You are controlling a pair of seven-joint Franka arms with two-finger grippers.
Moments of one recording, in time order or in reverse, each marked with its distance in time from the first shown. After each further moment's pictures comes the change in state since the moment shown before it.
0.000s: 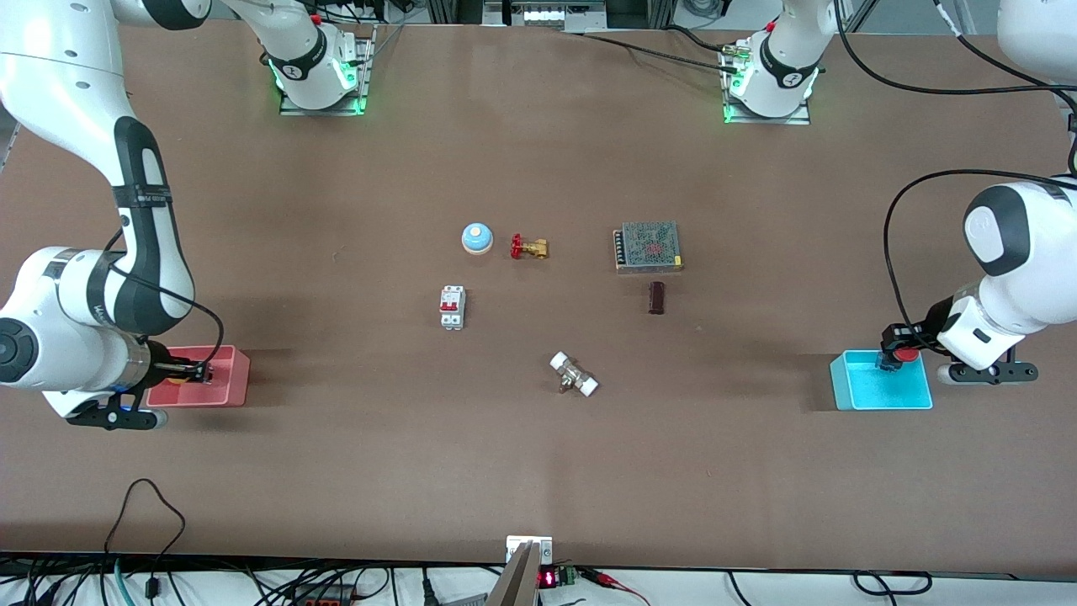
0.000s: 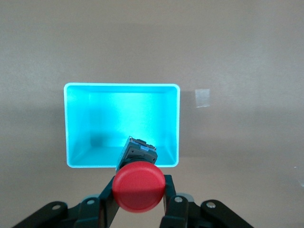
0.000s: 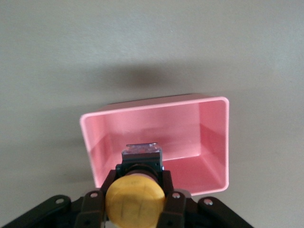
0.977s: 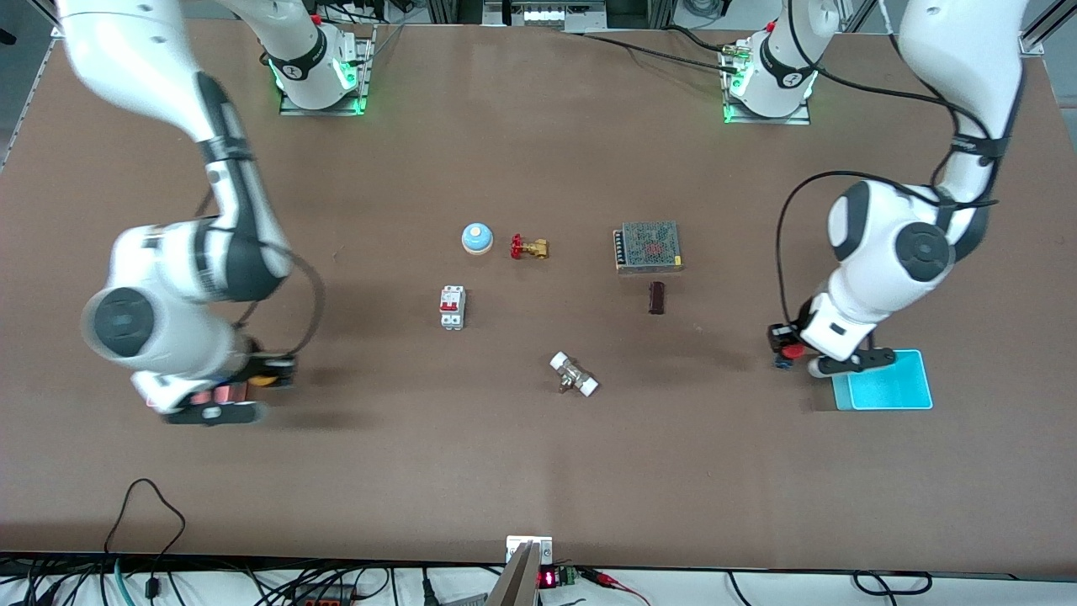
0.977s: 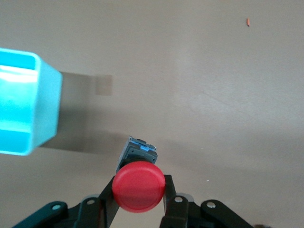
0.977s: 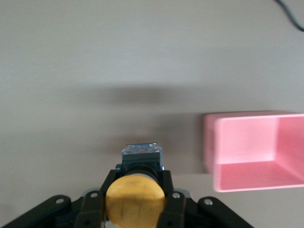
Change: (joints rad) left arm -0.246 -0.027 -0.003 -0.124 0.000 0.153 -0.369; right arm 0.178 -0.079 -0.002 0.001 0.029 -0.001 0.111
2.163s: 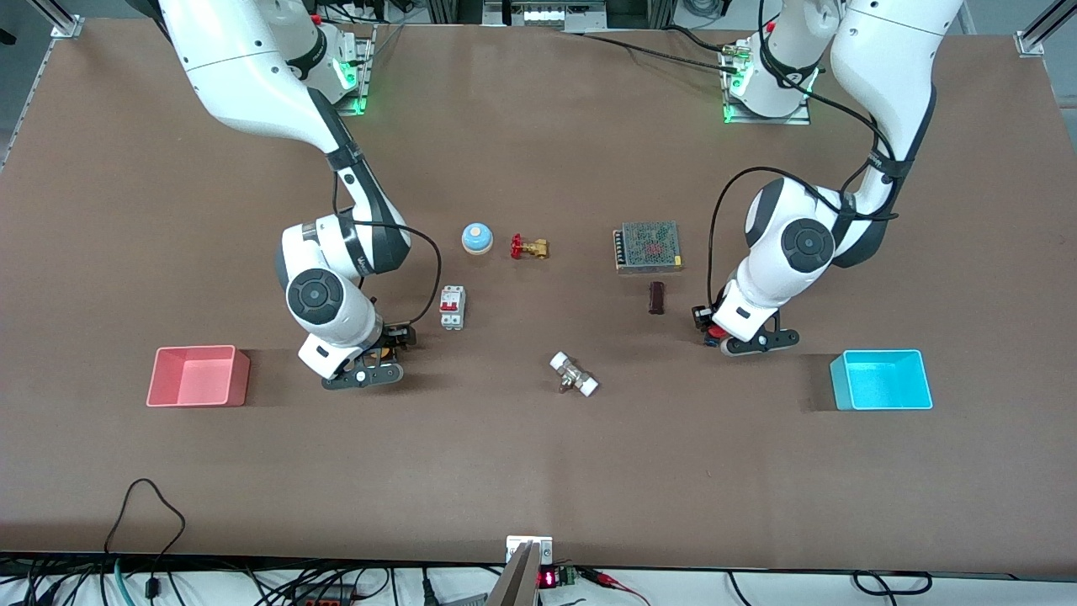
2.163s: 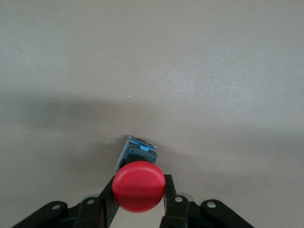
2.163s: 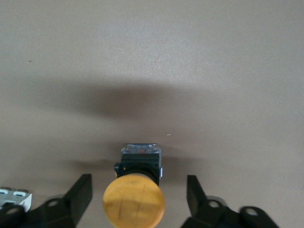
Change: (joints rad) left arm -0.178 0.071 -0.027 -0.109 -0.001 0.156 -0.218; right arm 0.258 0.051 0.033 -0.249 0.003 0.290 0.088
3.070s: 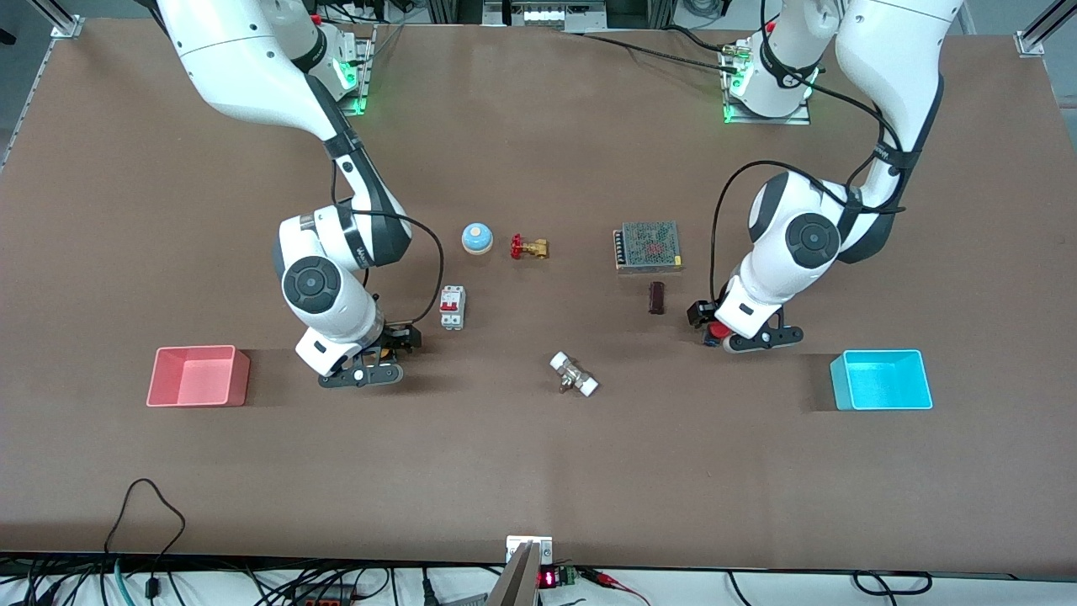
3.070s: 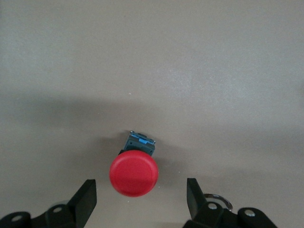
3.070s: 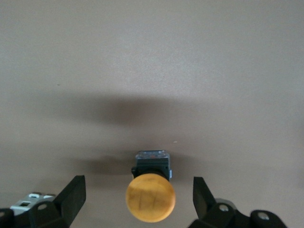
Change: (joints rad) left arm 0.000 -0.025 -0.004 0.000 0.000 -0.031 0.001; right arm 0.003 -0.036 0.003 0.002 0.000 0.019 0.031
